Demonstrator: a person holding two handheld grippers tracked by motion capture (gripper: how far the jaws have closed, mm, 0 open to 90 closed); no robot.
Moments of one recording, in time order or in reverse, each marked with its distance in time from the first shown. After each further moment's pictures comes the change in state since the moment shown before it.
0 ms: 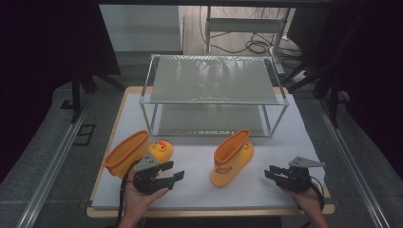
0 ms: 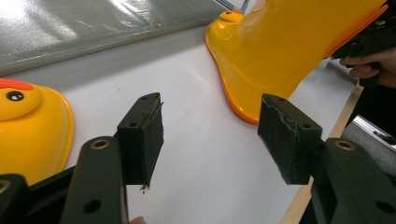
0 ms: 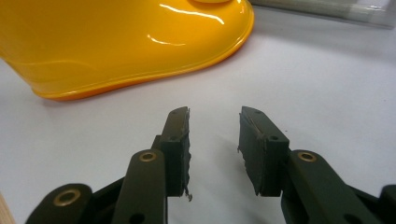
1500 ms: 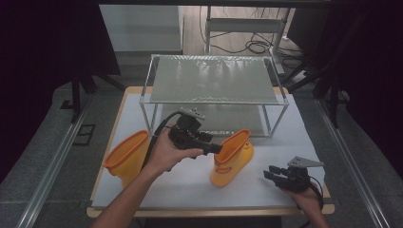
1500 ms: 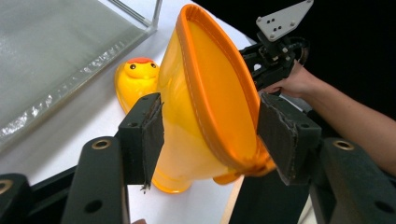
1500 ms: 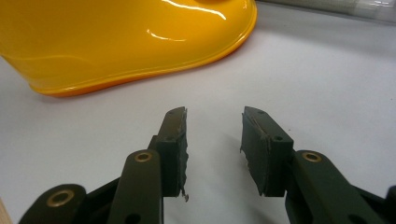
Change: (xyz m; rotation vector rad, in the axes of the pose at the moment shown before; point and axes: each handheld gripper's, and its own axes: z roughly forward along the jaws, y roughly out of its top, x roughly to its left) left arm -0.047 0.168 0.047 0.284 -0.277 0.112; right arm 0.001 0.000 0.003 0.019 0.004 -0.010
